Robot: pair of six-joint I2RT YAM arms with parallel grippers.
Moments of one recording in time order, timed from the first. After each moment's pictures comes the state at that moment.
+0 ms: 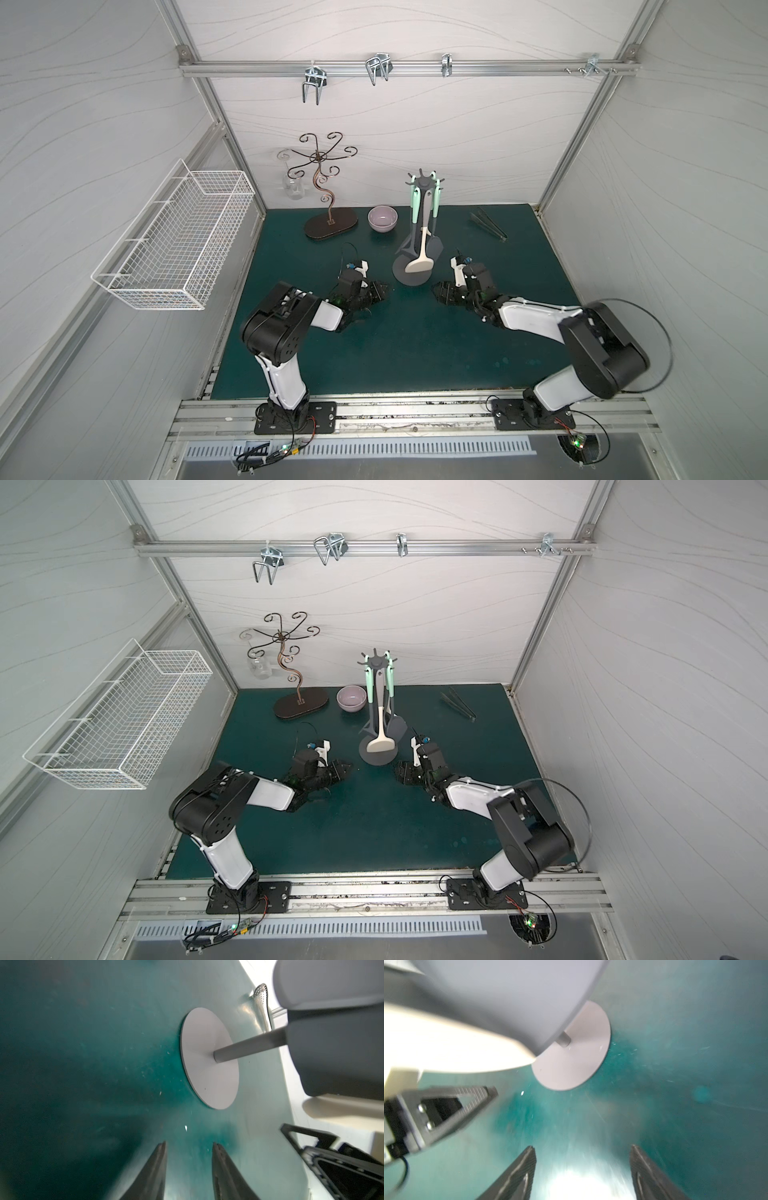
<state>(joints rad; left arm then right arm) -0.41 1.68 0.58 0.52 0.28 -0.78 0.55 1.39 0.60 0.13 -0.12 0.45</state>
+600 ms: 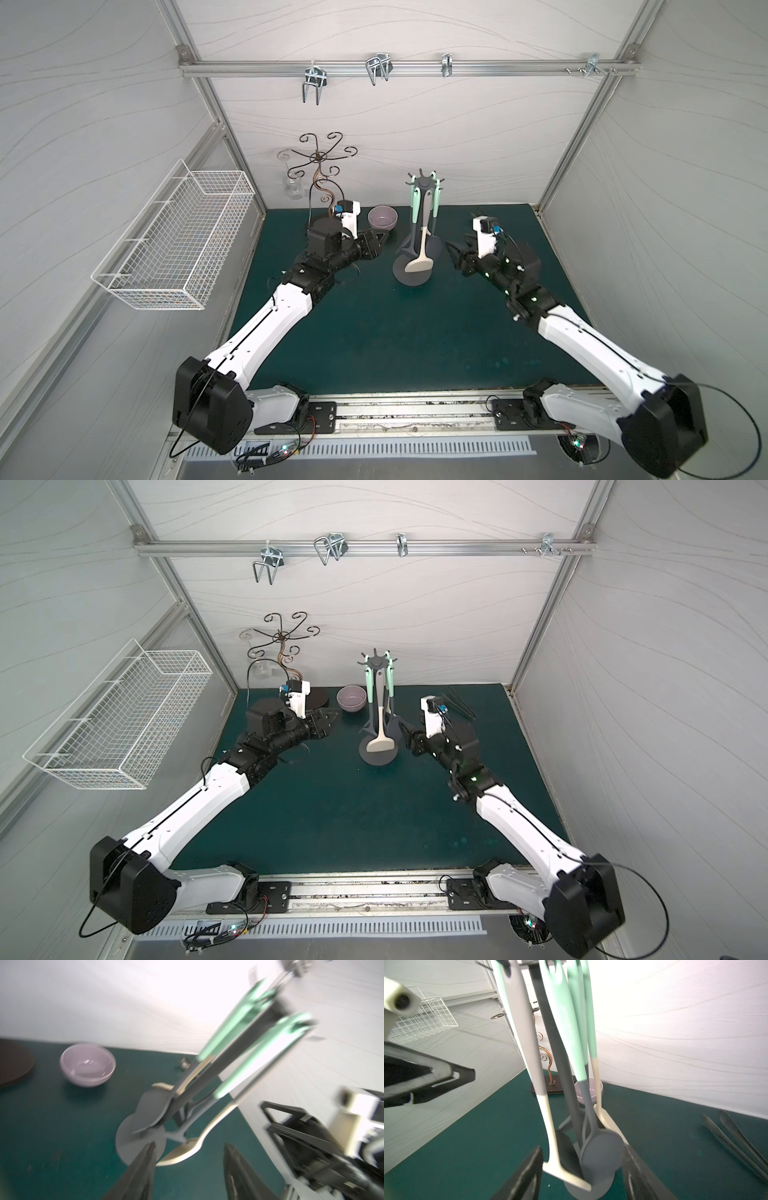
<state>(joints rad) -0.42 1.28 1.16 -0.11 0.31 -0.51 0.52 1.19 0.87 0.21 -0.14 0.12</state>
